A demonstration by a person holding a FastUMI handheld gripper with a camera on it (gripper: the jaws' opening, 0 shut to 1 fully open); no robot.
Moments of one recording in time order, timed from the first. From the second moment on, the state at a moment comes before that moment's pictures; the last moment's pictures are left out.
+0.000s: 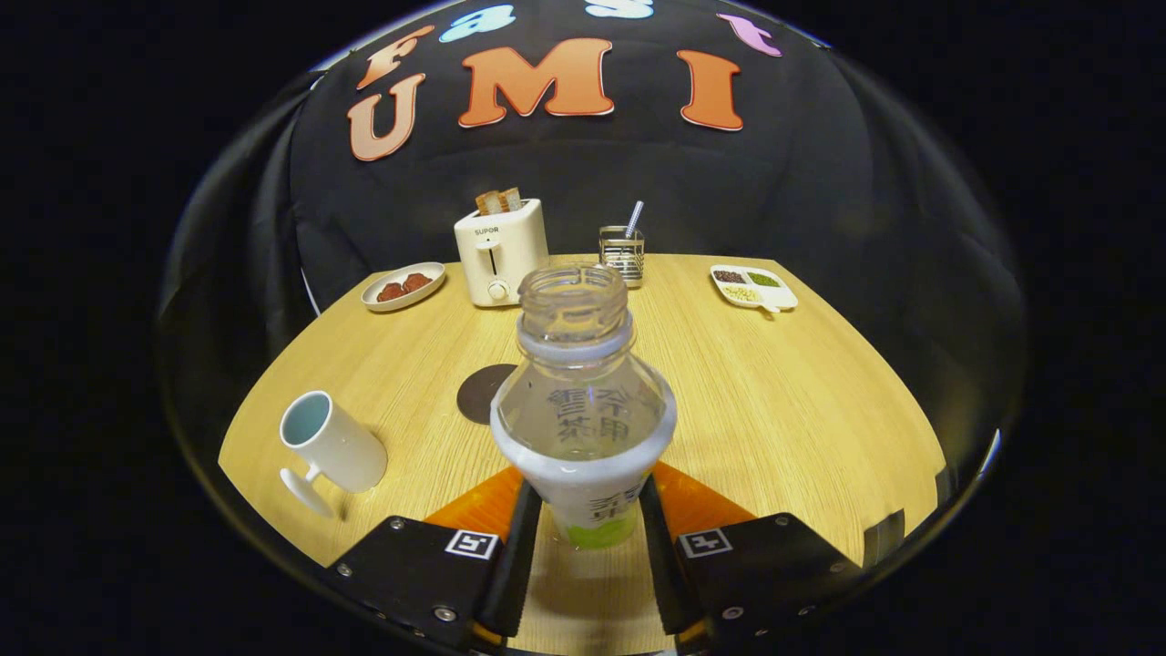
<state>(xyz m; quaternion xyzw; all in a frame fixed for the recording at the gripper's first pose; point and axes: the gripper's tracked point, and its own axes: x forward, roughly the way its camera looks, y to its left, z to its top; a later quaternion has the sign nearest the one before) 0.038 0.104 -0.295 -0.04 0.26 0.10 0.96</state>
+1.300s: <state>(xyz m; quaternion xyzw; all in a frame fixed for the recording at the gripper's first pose) 0.051 0.224 -0.237 -0.50 0.14 0.13 0.85</state>
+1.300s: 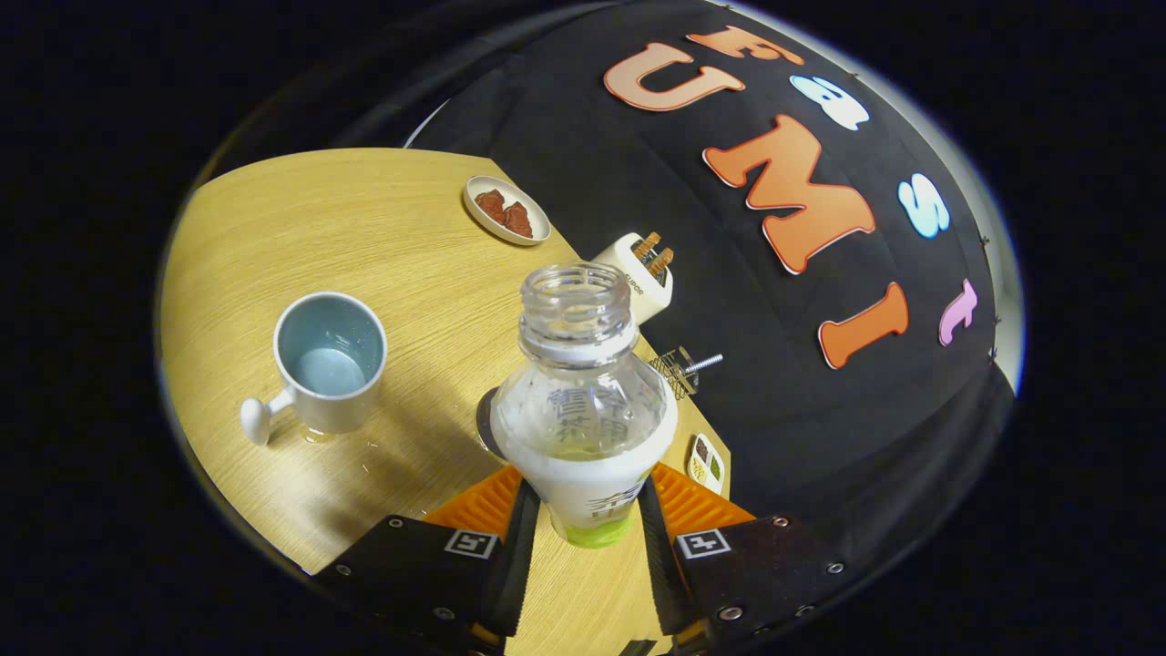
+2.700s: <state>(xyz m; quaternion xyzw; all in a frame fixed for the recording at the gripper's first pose) 0.042 0.287 -0.237 -0.81 -0.04 0.14 0.57</state>
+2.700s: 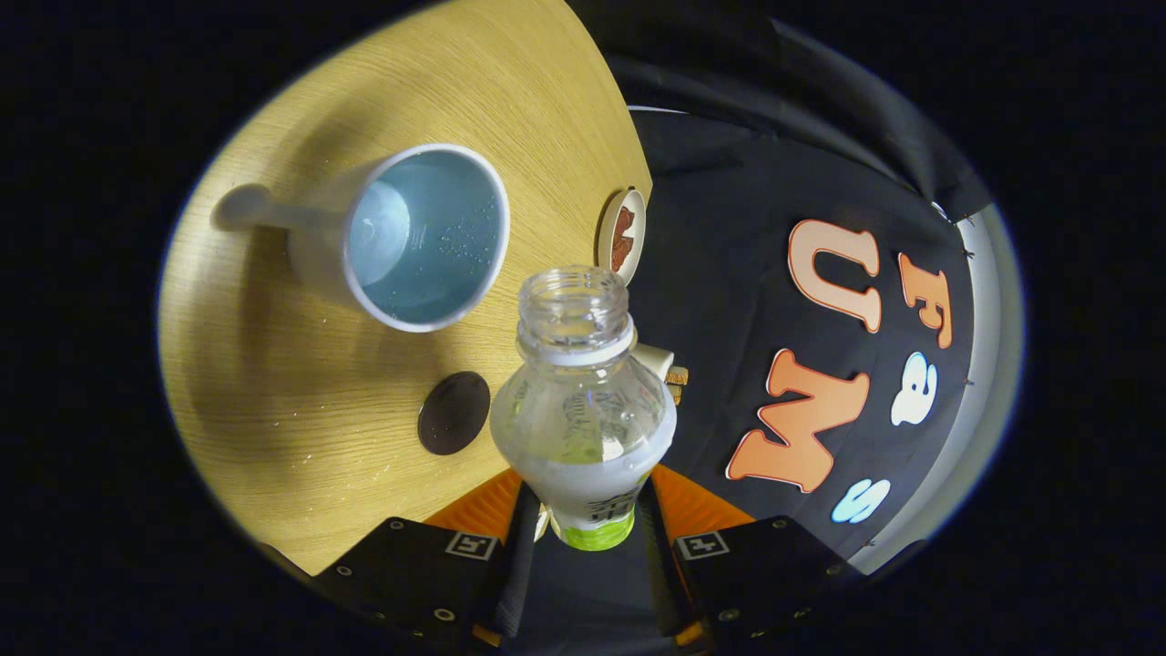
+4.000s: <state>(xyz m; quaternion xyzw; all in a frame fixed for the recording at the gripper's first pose) 0.053 0.297 -0.216 -0.85 -0.09 0.14 0.49</state>
